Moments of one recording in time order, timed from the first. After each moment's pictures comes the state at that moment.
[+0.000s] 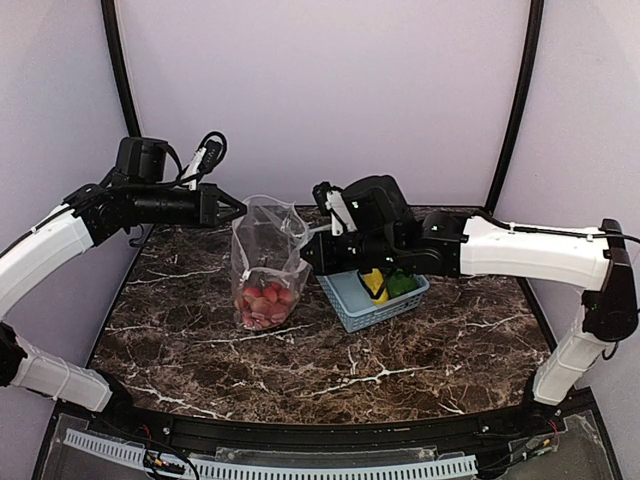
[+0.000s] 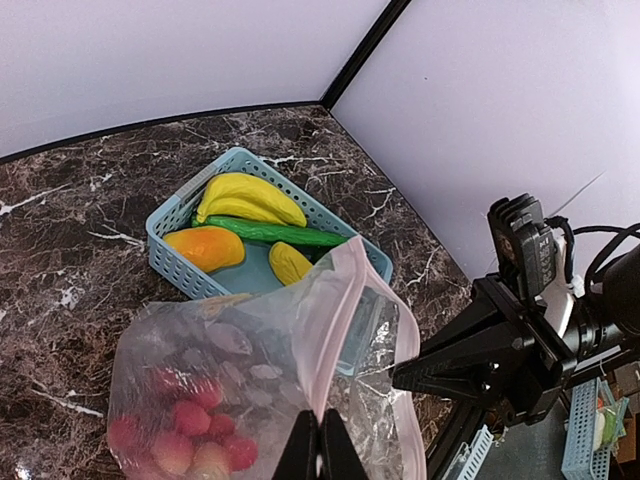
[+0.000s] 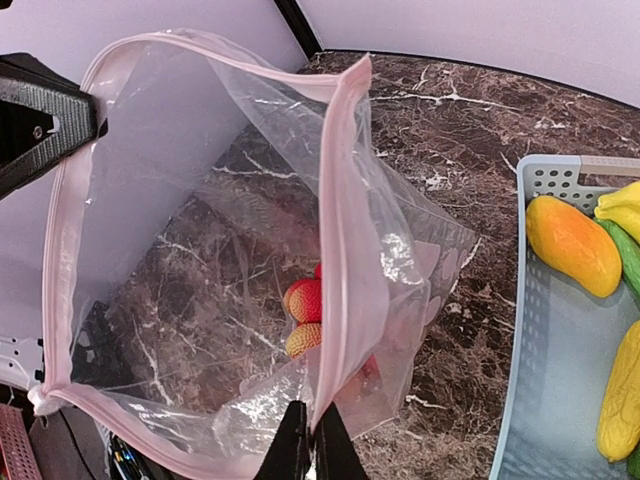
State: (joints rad) left arm -0.52 1.23 1.26 -0.49 0.43 -0.36; right arm 1.07 1.64 1.40 -0.27 0.09 0.54
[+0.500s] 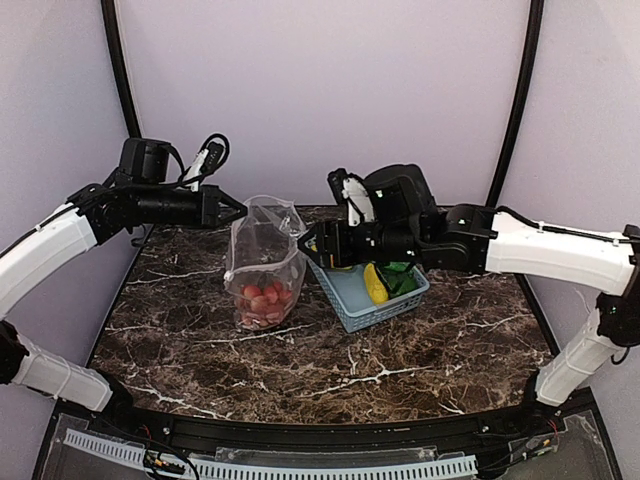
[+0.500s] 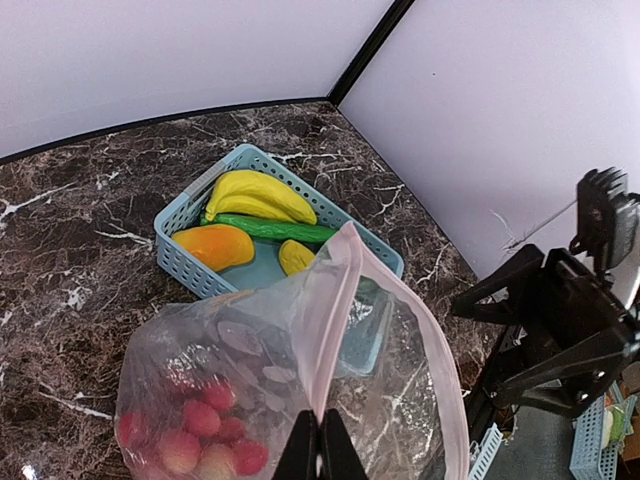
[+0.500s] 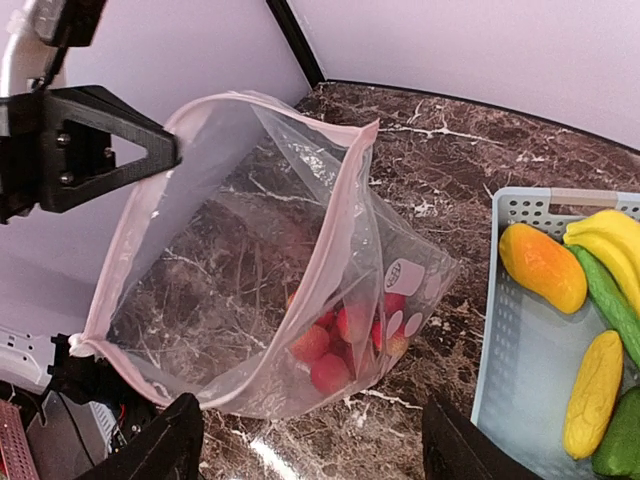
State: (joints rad) left arm -0.51 1.25 1.25 -0.49 0.43 -0.34; right arm 1.07 1.55 1.38 -0.30 0.11 0.51
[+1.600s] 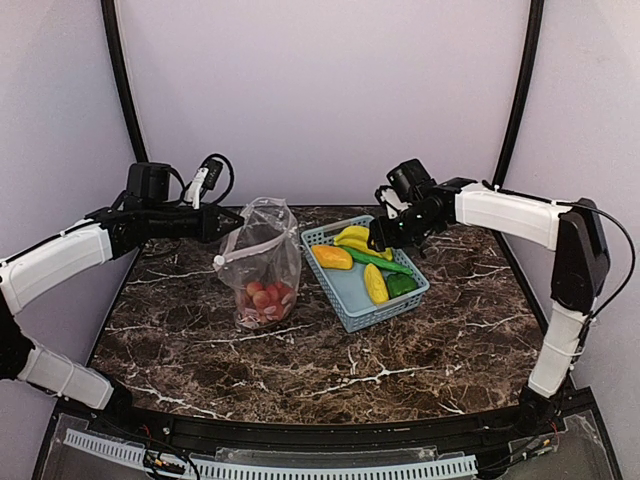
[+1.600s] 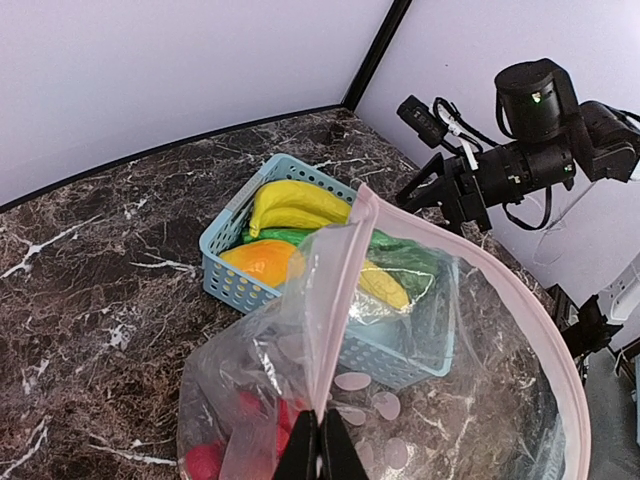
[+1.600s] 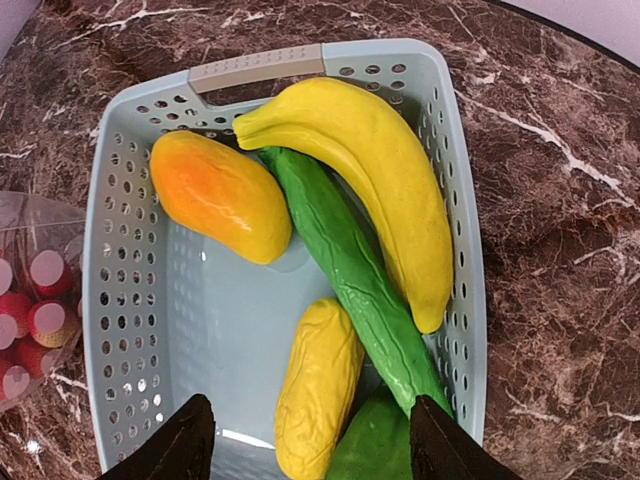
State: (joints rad) left arm -0.39 1.29 1.05 -0.22 0.53 -0.15; right arm 0.61 1.82 1.52 -0.63 0.00 0.28
